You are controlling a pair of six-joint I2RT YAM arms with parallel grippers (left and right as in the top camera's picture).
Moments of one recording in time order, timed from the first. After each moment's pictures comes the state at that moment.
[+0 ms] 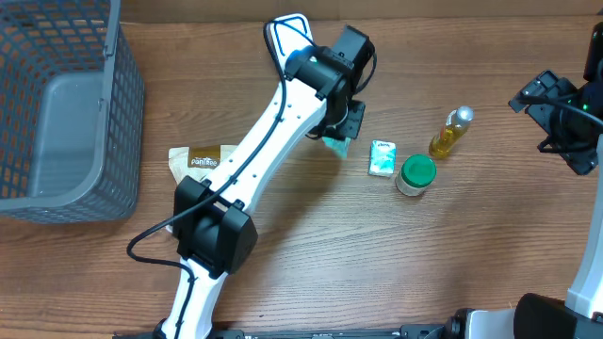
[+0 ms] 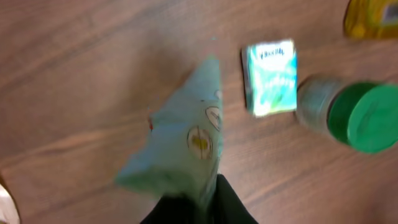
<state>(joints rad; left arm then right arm) -0.63 2.21 2.22 -1.35 0.10 -0.35 -0.23 1.57 1.92 -1.54 0.09 0.62</state>
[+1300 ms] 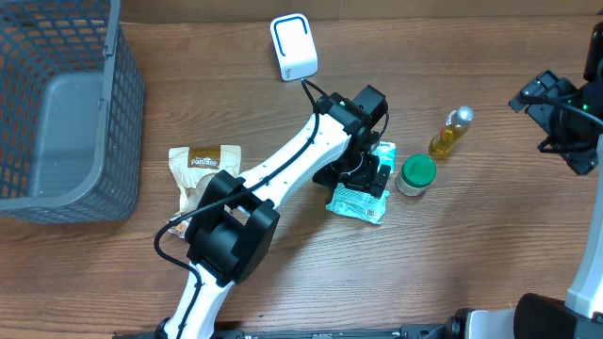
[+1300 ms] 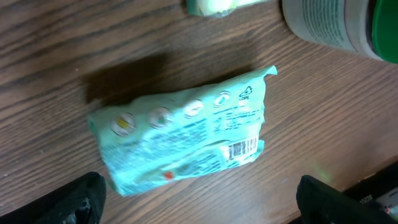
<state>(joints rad) -0.72 2.21 1.88 -1.18 0.32 -0.36 -0.23 1.57 1.92 -1.54 0.09 0.62</state>
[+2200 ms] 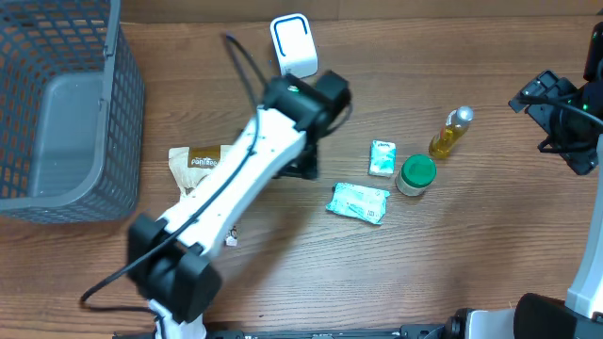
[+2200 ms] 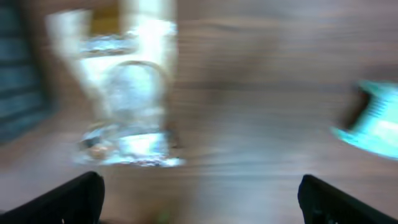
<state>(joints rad) -0.63 1.91 1.87 -1.60 -0.35 -0.65 -0.23 1.57 1.92 -1.54 0.09 0.62</state>
